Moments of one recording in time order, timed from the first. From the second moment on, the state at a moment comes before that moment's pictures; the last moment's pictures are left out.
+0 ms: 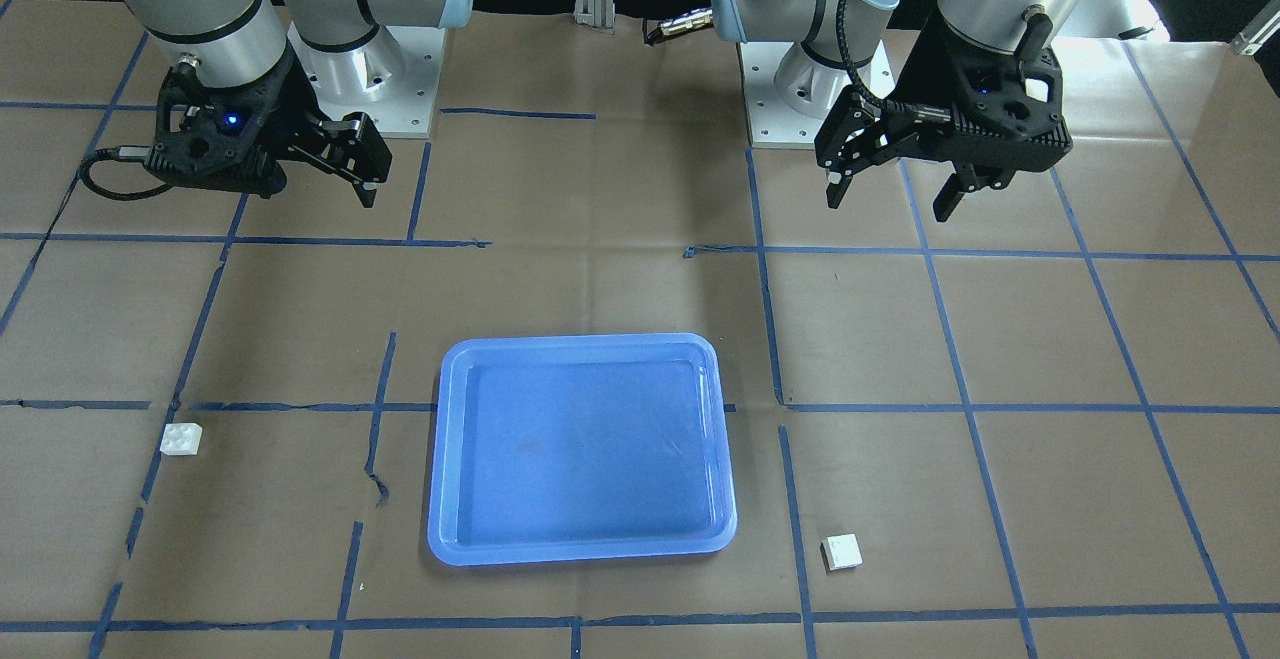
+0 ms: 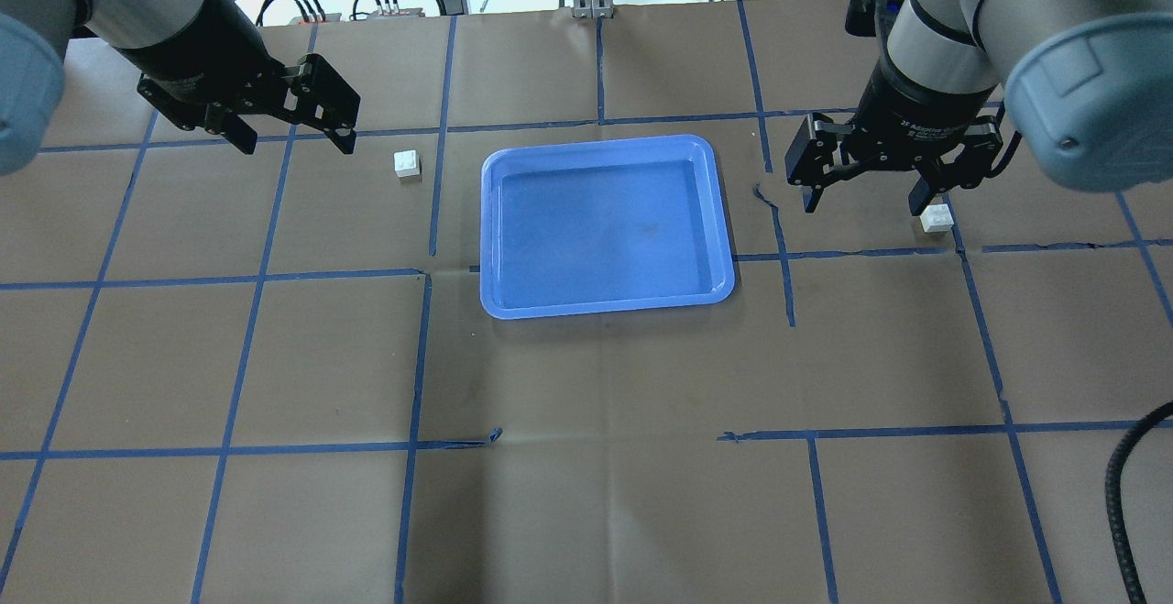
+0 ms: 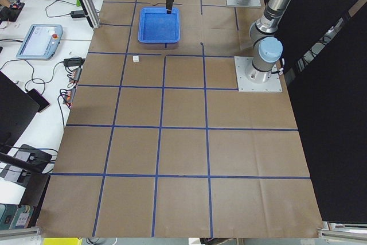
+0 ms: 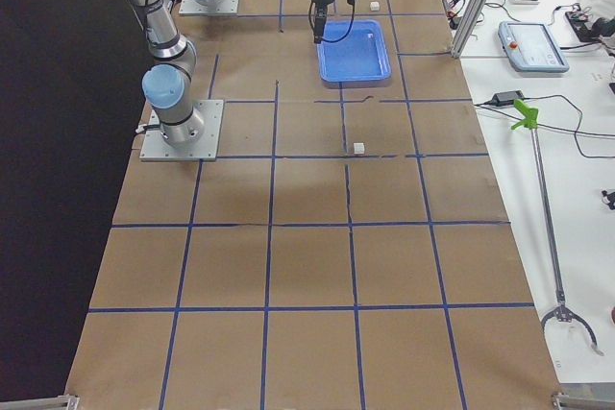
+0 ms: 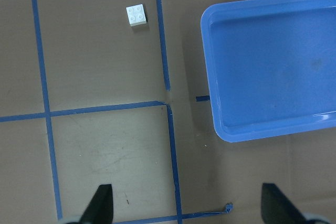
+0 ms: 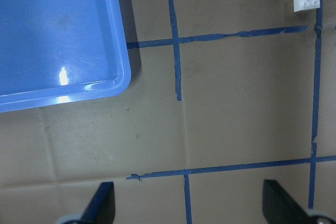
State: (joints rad) left arm -1.52 -1.54 -1.58 -1.49 1.51 0.13; right arm 1.57 -1.60 1.68 -1.59 -1.57 0.09
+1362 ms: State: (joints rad) left arm -1.48 -1.69 -1.57 -1.44 1.51 0.14; right arm 1.49 -1.52 1.69 -1.70 -1.55 -0.90
